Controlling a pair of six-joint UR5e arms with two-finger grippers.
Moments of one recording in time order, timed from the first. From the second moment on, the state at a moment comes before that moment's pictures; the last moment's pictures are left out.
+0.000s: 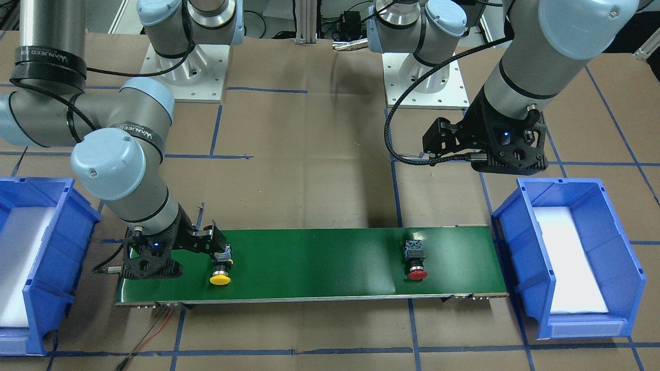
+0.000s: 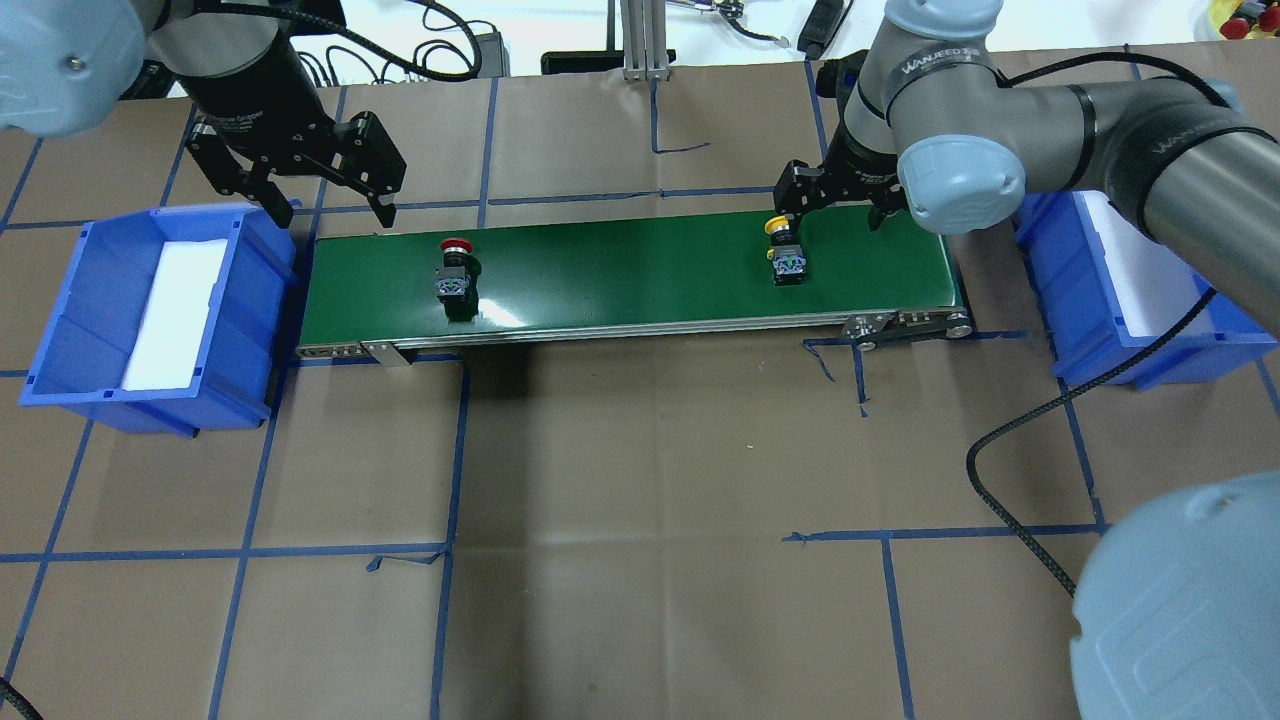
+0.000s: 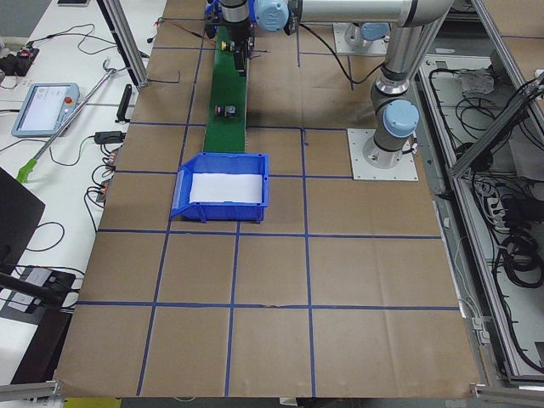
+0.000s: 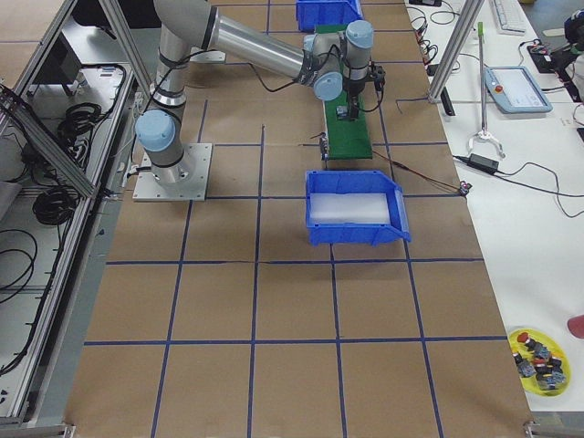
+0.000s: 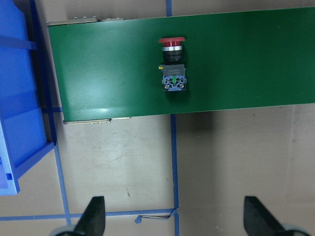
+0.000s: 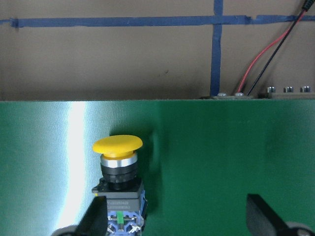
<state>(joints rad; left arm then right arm) -1.53 -1.72 -1.44 -1.64 1.57 0.10 1.60 -1.15 1.61 -2.10 -1.50 0.01</state>
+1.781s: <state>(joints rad) -1.53 -1.65 -1.54 -1.60 1.57 0.10 1.59 -1.10 1.60 -2.08 -1.51 0.01</state>
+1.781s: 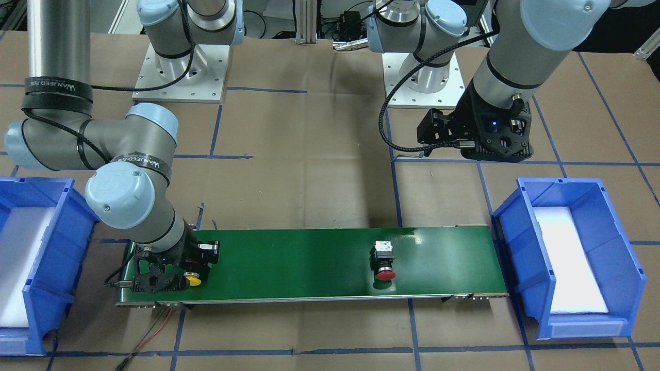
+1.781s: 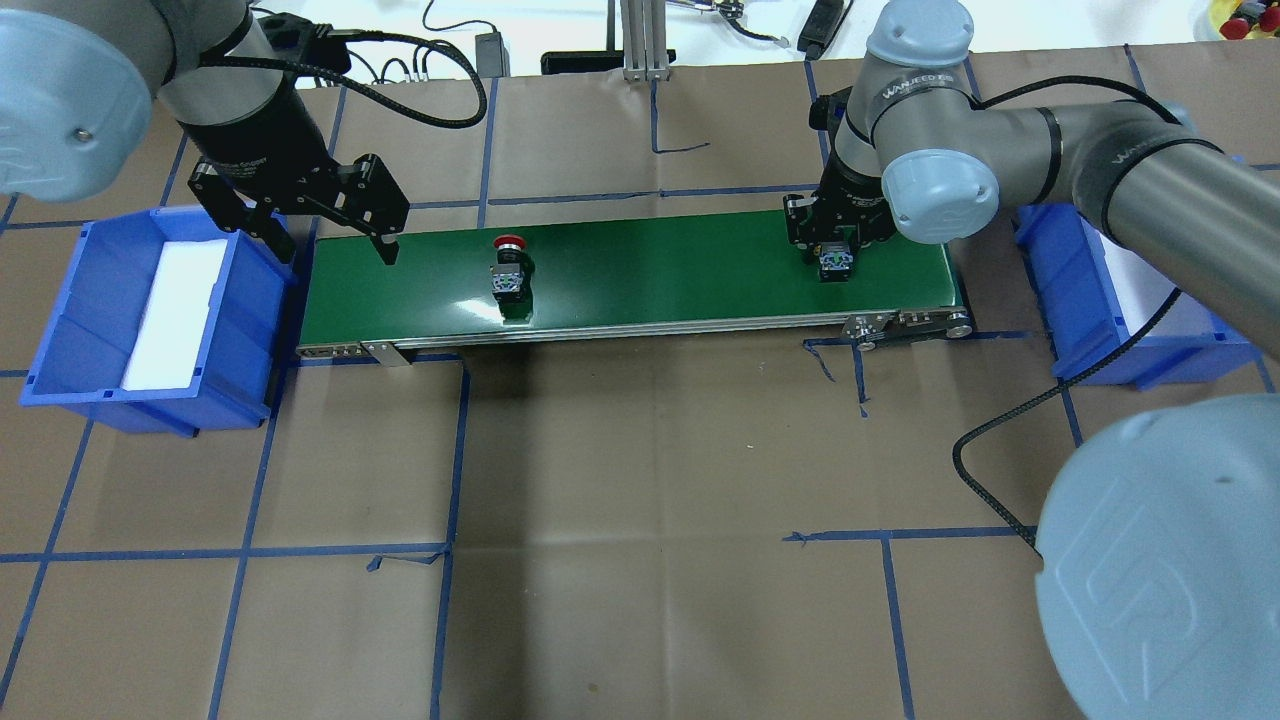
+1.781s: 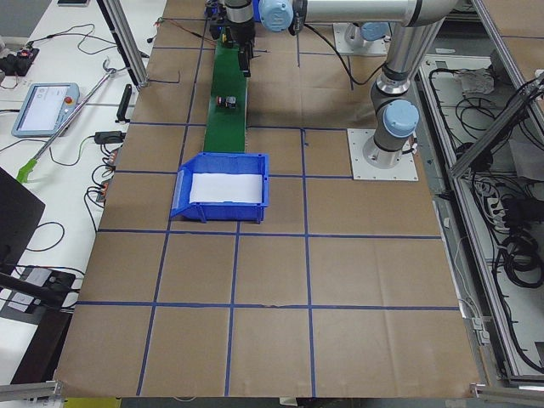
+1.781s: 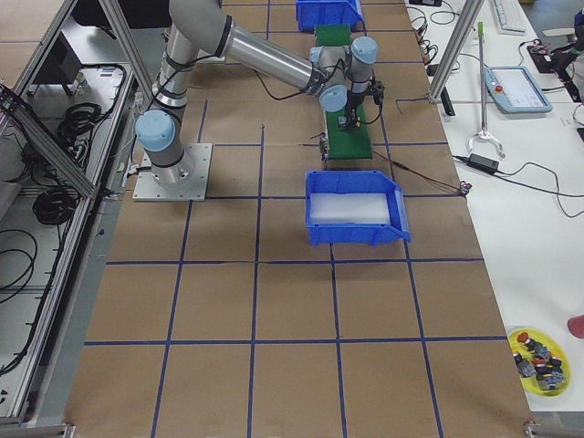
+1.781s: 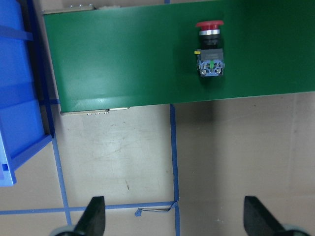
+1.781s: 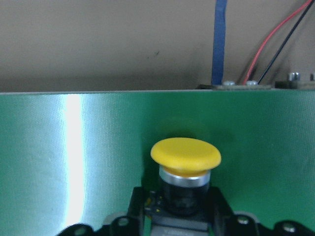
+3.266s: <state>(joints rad) -1.53 -1.68 -1.52 -1.59 1.57 0.09 0.98 -1.22 1.49 -1.78 -1.51 -0.82</state>
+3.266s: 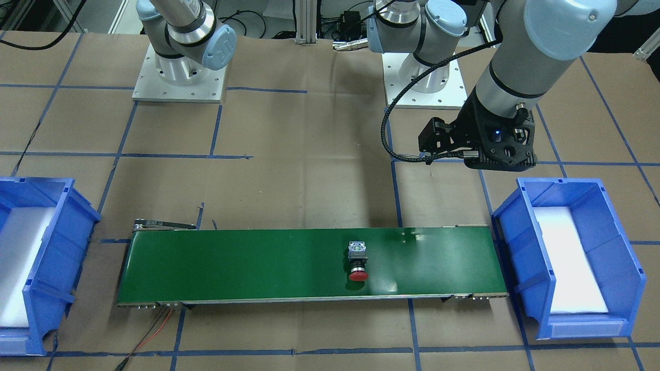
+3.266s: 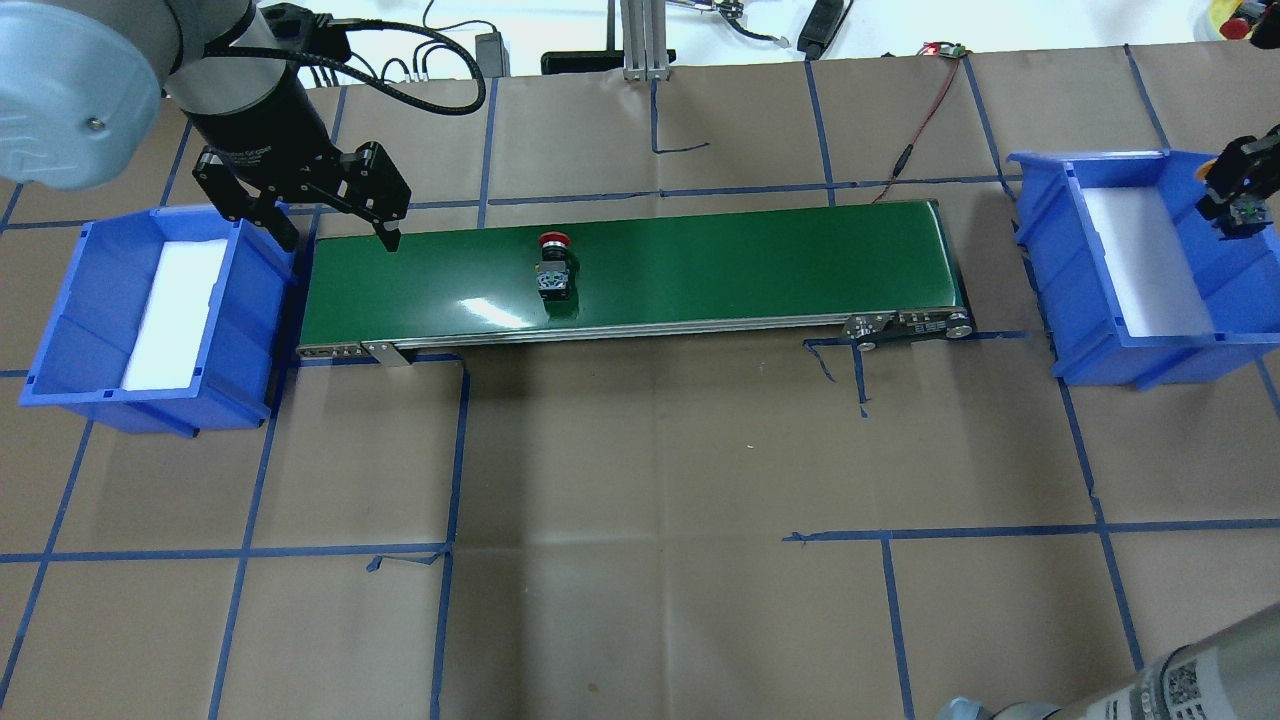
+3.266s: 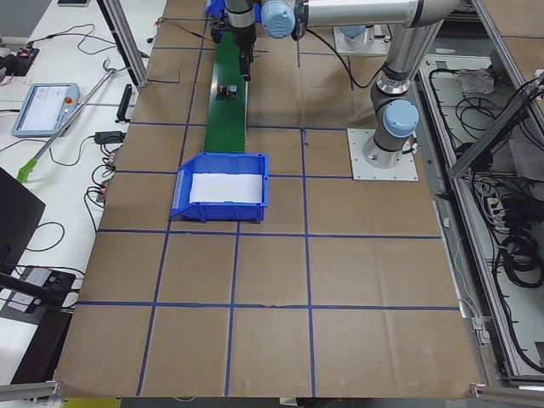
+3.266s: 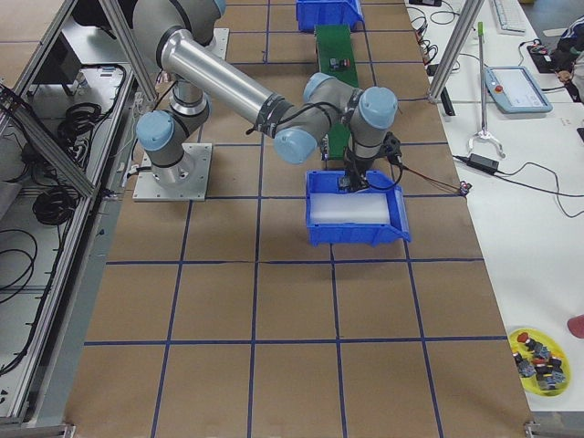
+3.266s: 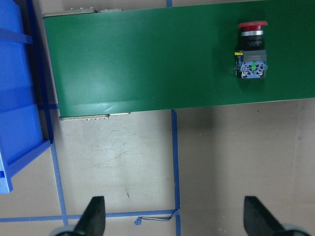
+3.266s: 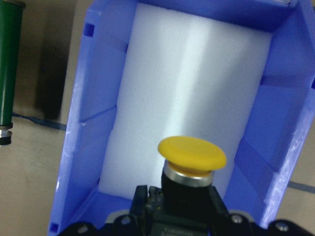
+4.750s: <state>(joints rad) -1.53 -1.67 -1.53 -1.59 1.57 0.09 0.98 -1.16 1.79 -2.11 -1.53 -0.81</state>
